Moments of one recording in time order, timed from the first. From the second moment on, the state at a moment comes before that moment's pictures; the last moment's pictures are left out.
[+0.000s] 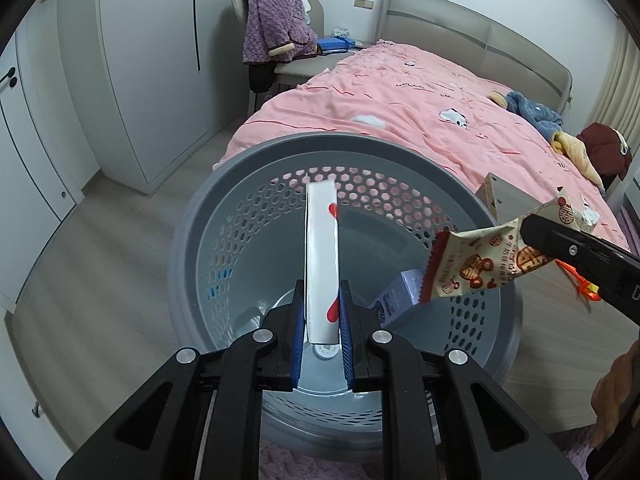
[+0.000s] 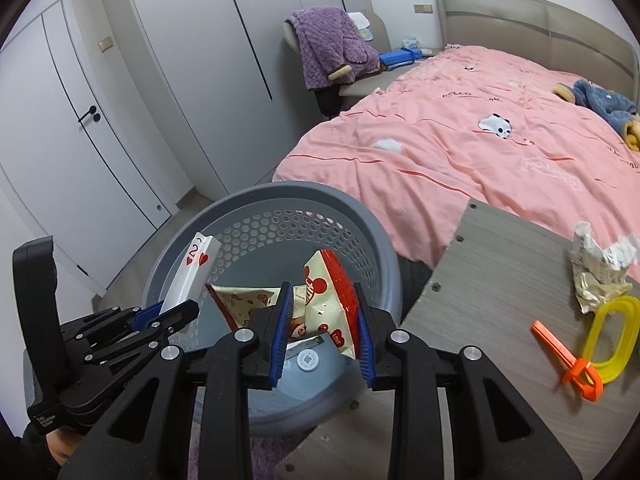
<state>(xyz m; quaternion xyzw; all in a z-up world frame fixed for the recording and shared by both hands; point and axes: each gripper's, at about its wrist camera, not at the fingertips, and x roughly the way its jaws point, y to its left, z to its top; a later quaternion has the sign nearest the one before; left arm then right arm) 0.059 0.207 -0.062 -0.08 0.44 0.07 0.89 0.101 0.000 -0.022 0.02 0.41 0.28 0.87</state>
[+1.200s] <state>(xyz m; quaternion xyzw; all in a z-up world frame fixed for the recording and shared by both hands) 0.045 0.203 -0.050 -0.07 0.42 0.11 0.90 0.087 -0.016 -0.024 0.02 0.39 0.26 0.88</state>
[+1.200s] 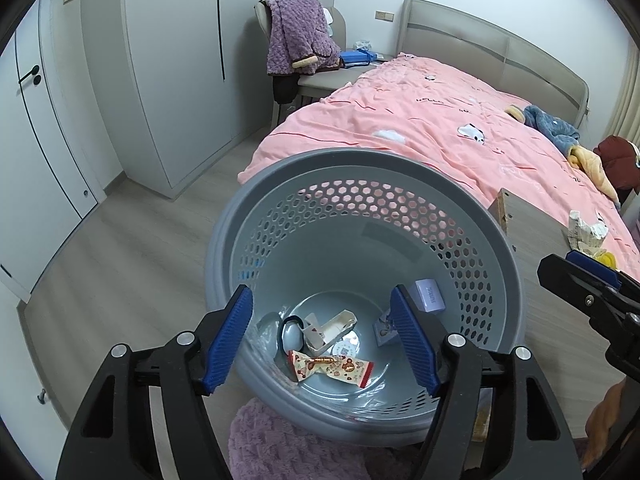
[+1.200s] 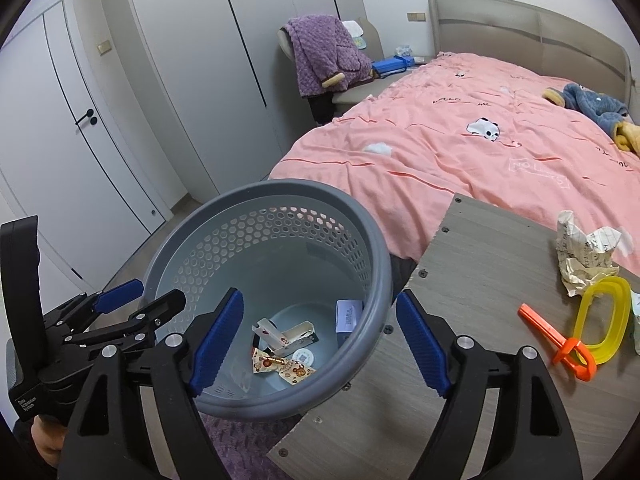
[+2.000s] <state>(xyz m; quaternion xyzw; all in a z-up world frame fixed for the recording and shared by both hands) 0.063 0.128 -0.029 -0.04 0.41 0.03 0.91 0.073 -0.110 -0.008 0.07 0.37 0.18 0.91</state>
